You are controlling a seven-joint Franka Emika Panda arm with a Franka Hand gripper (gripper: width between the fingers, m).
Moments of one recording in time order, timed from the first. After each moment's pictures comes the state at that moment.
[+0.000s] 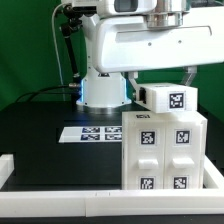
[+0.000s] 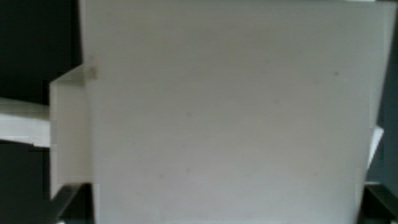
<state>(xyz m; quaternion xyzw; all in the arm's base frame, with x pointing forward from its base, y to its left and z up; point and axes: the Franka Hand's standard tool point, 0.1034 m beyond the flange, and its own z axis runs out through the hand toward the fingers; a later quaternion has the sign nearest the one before) 0.604 0.062 0.158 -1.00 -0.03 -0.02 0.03</state>
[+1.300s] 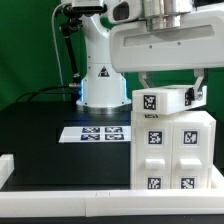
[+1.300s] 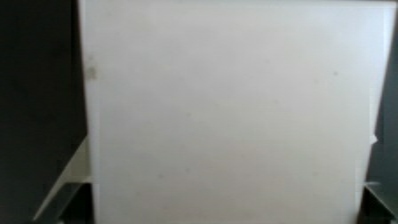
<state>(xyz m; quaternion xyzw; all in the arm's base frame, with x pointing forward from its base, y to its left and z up) 0.609 0.082 0.156 -0.93 0.37 -0.03 0.06</state>
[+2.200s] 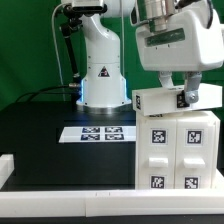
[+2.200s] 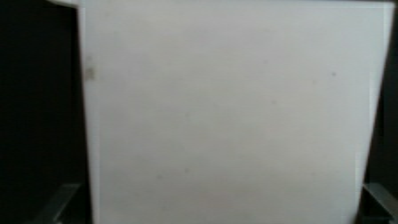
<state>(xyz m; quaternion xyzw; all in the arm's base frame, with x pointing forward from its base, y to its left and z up) 0.611 0.086 0.156 -0.75 0.65 0.01 0.09</state>
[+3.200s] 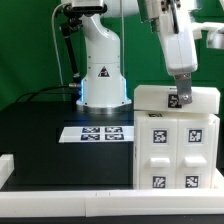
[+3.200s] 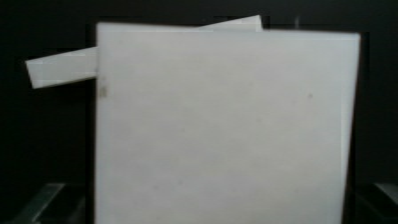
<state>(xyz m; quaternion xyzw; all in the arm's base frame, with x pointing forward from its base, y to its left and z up) 0.612 0.093 0.163 -0.64 0.76 0.03 0.11</state>
